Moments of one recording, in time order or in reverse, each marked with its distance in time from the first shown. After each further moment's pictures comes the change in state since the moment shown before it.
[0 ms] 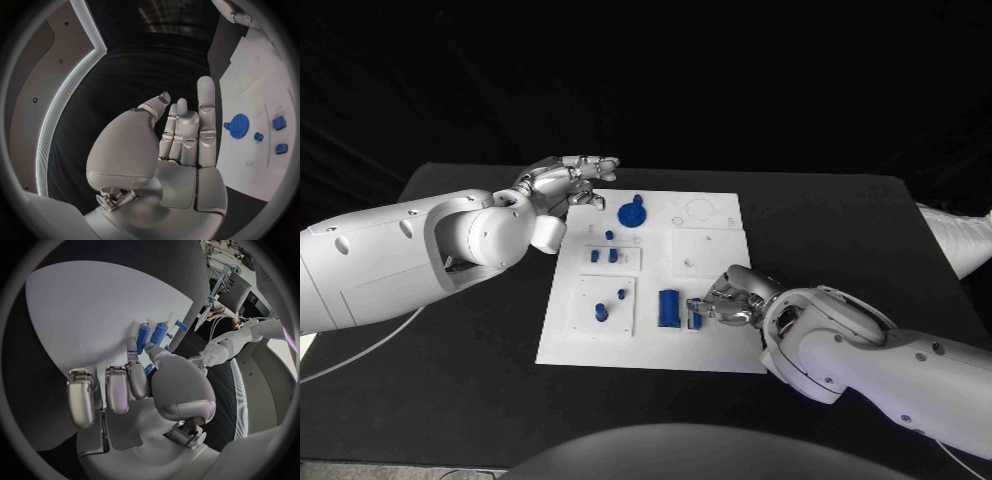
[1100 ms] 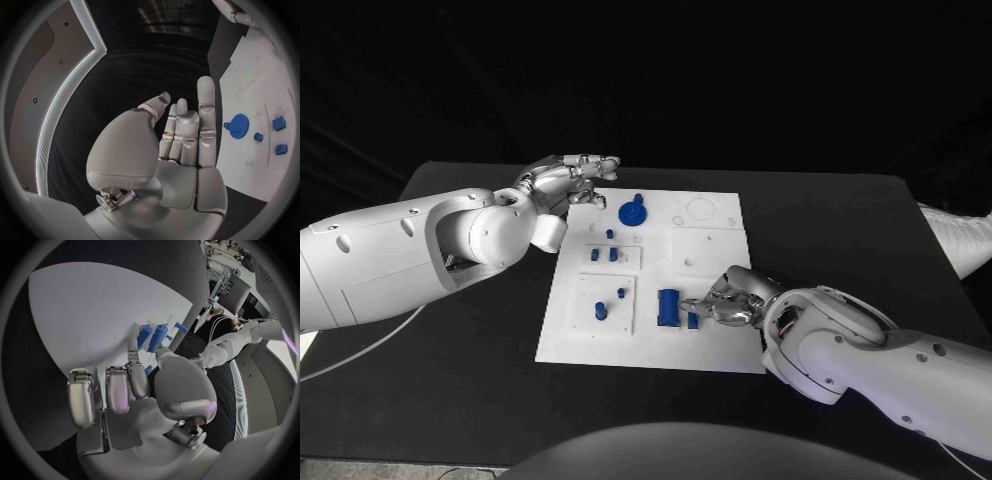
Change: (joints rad) left arm 0.000 0.000 0.000 0.000 -0.003 0.000 -0.001; left_hand 0.000 0.000 0.000 0.000 0.000 -0.001 0.001 0.000 0.000 0.000 0.000 0.000 -0.001 -0.003 -0.003 -0.007 -0.003 0.000 0.000 0.000 -0.006 0.000; right arm -0.001 0.000 -0.001 0.002 -0.005 0.011 0.002; right_hand -0.111 -0.026 -0.182 0.140 -0.111 0.000 0.000 0.019 0.008 -0.003 -0.003 0.000 0.001 0.004 -0.004 0.000 0.001 0.000 0.000 -0.007 0.000 0.001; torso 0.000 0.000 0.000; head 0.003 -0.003
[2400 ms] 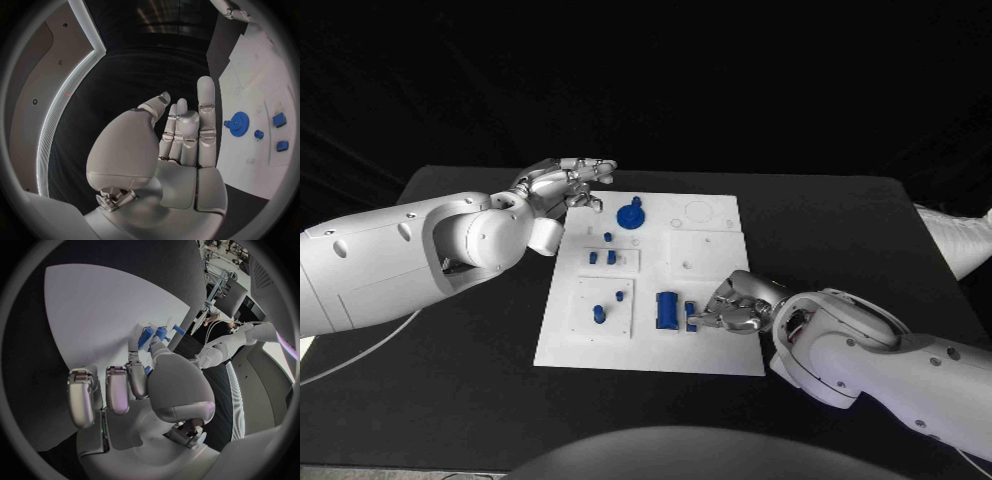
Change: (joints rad) left arm 0.000 -0.001 0.000 -0.007 -0.010 0.000 -0.001; left_hand 0.000 0.000 0.000 0.000 0.000 0.000 0.000 0.001 0.000 0.000 0.000 0.000 0.000 0.001 0.001 0.000 0.000 0.000 -0.001 0.001 0.000 0.000; right arm -0.001 -0.044 0.000 0.010 0.002 0.036 0.070; right_hand 0.165 0.028 -0.105 -0.061 -0.035 -0.013 0.002 0.012 0.002 0.000 0.000 -0.020 0.001 0.000 0.000 0.000 0.000 0.000 0.000 0.000 0.000 0.000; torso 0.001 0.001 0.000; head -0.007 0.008
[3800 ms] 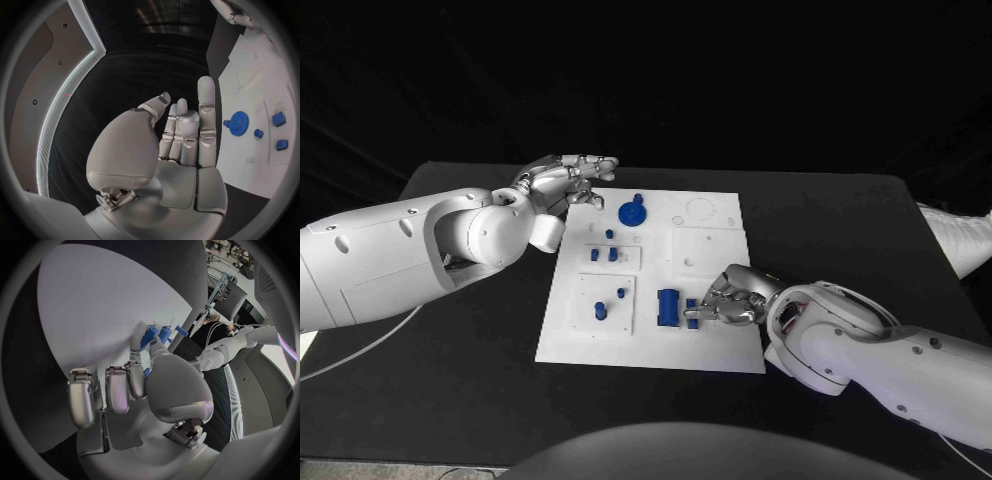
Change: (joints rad) left arm 0.000 0.000 0.000 -0.001 -0.003 0.000 -0.004; left_hand 0.000 0.000 0.005 0.000 0.000 0.000 0.000 0.005 0.001 -0.004 0.004 0.000 -0.002 -0.007 0.000 0.000 -0.001 0.000 -0.003 0.003 0.000 0.000; right arm -0.003 0.043 0.003 -0.071 -0.011 0.015 0.051; right_hand 0.050 0.048 -0.067 -0.005 -0.036 0.002 -0.001 0.019 0.003 0.002 -0.002 0.022 0.004 0.000 0.000 0.000 0.000 0.000 0.000 0.000 0.000 0.000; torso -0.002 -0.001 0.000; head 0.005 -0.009
